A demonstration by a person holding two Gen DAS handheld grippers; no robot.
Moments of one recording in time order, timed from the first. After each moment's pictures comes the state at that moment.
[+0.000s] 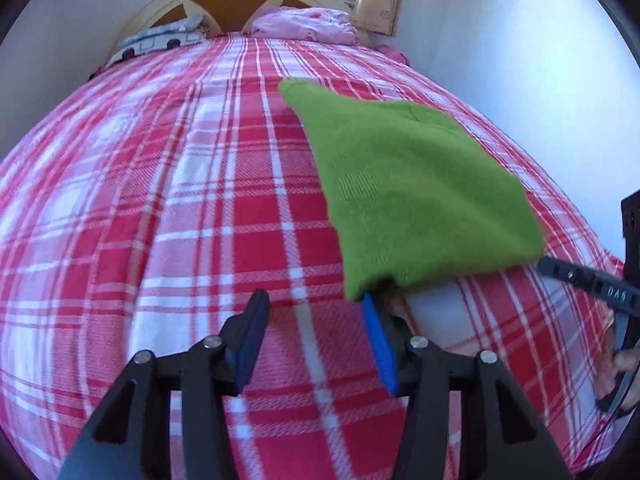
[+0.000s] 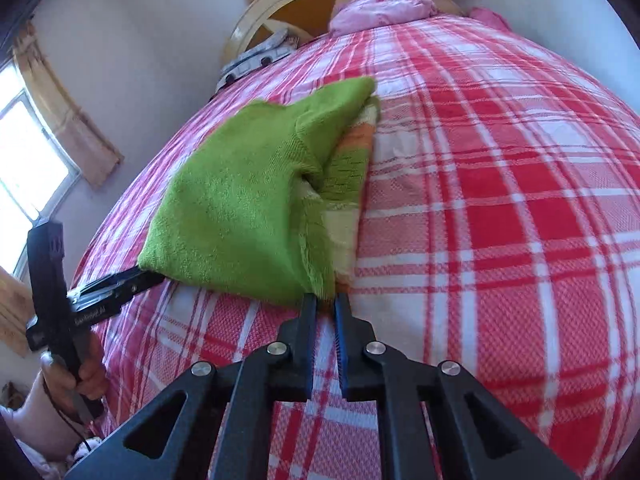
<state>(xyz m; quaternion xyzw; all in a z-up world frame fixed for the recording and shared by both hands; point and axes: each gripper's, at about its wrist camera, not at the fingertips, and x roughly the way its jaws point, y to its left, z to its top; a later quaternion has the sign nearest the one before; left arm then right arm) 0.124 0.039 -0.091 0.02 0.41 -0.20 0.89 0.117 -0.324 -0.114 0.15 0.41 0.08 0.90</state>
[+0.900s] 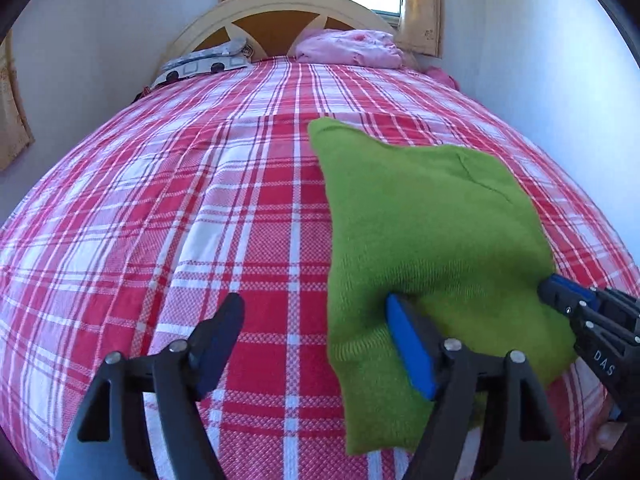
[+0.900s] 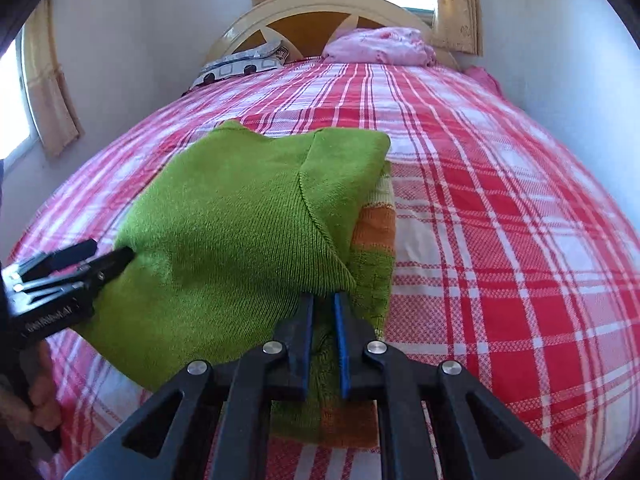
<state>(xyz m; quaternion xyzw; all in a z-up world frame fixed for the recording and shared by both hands) 0.175 0.002 -0.080 0.03 0.37 -0.08 0.92 0.187 -0.280 -0.107 0.01 0.37 0.01 0.93</state>
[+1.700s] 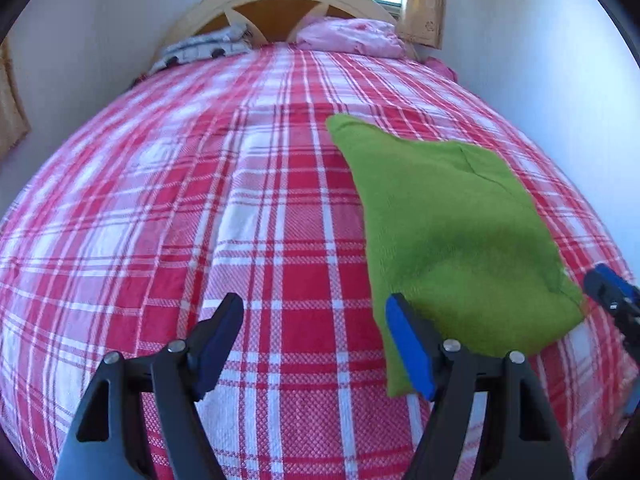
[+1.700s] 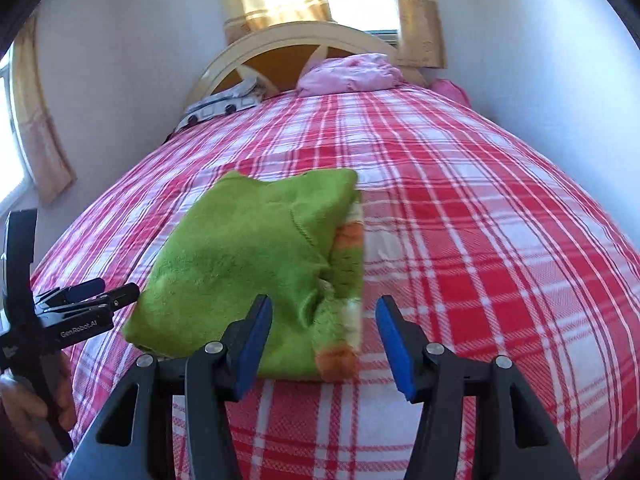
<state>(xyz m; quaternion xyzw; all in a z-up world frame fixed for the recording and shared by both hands) 0.169 0.044 -0.065 0.01 0.41 -0.11 0.91 0.135 -0.279 -0.065 0.07 0.33 -0.02 0.94</state>
